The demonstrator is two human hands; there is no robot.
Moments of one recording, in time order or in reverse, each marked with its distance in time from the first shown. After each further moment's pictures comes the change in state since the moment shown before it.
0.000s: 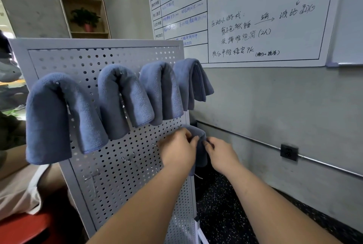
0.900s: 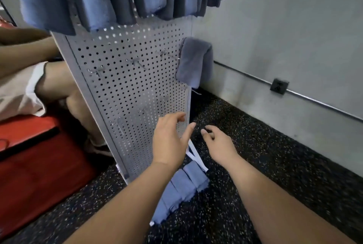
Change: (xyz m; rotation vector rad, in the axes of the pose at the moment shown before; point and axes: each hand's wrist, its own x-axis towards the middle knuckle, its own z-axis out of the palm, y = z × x) left_hand -0.217 -0.100 0.018 -0.449 -0.072 0.070; right_hand -0.207 0.072 0.070 0.028 -0.252 0.280
